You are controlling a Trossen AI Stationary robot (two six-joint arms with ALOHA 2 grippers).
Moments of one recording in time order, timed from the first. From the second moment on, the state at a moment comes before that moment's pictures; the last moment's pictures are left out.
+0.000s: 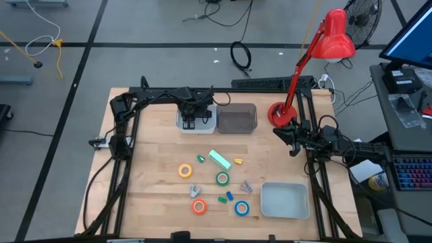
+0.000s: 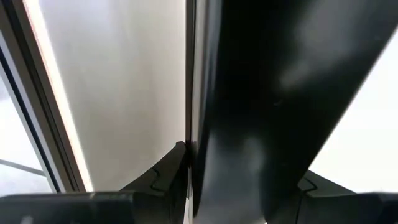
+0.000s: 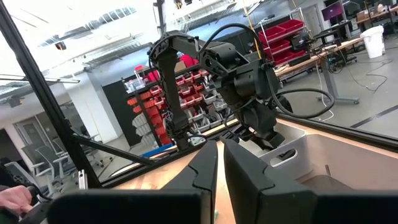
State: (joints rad) left arm 0.48 1.97 1.40 -0.96 -0.28 0.45; right arm -0.10 0.01 0.02 0.16 0.11 0.37
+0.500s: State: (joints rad) left arm 0.48 1.98 1.40 -0.92 -0.39 0.50; right arm -0.10 0.01 0.02 0.16 0.11 0.37
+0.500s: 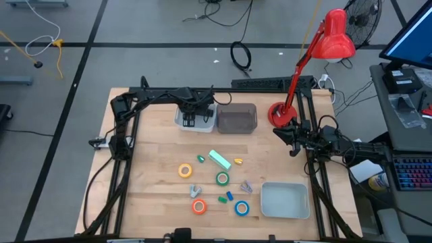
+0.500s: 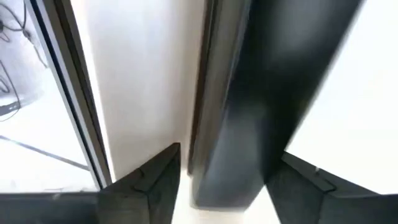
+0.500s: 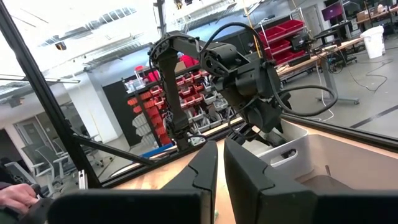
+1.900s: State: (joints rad) left arm 0.39 1.93 1.49 -1.04 -0.27 0.35; right arm -0.10 0.01 0.02 0.16 0.11 0.37
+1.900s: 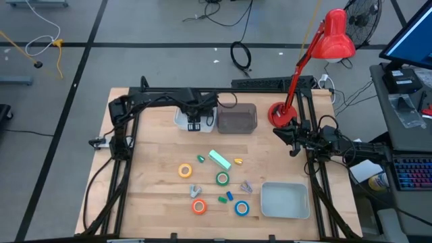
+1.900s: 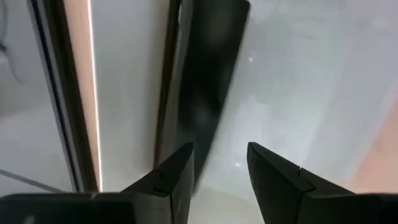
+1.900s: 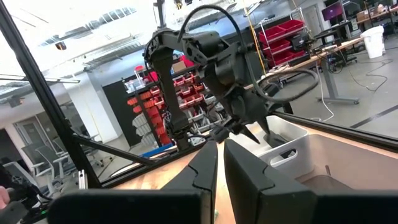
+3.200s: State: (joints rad) left arm 0.38 1.89 1.55 -1.14 -0.41 0.25; right arm -0.11 0.01 0.02 0.16 0.11 0.41
